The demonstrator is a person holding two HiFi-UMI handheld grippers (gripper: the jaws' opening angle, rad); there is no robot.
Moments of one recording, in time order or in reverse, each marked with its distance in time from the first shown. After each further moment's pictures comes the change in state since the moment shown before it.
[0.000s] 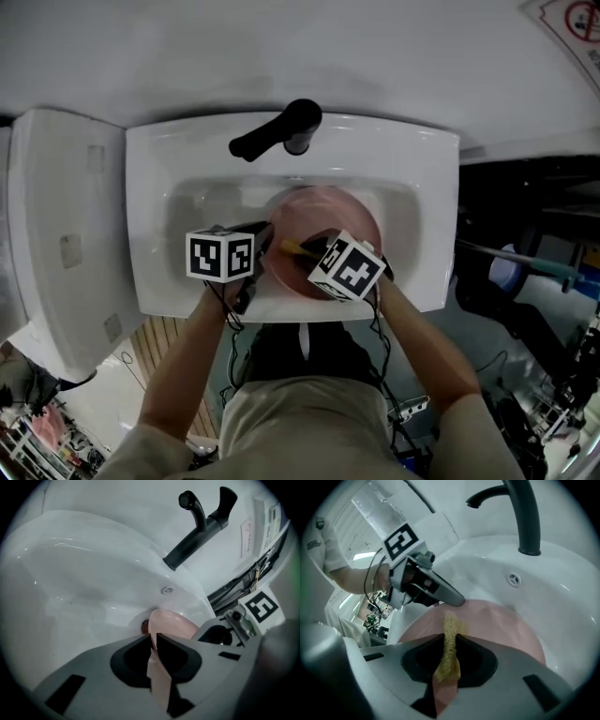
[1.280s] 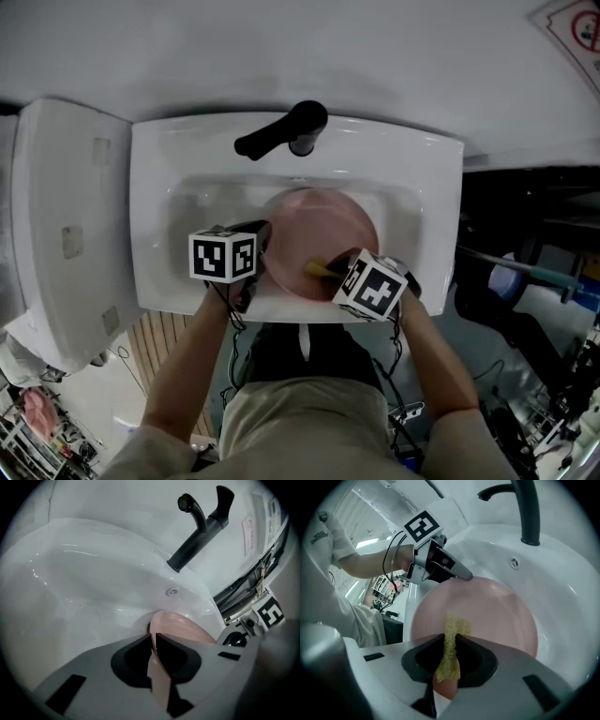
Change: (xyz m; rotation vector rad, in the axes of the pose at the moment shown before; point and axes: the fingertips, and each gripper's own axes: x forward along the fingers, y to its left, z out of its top) left arm -0.004 0.009 0.001 -0.013 -0.038 0.072; right arm -0.035 0.021 -0.056 -0.047 0.199 0.044
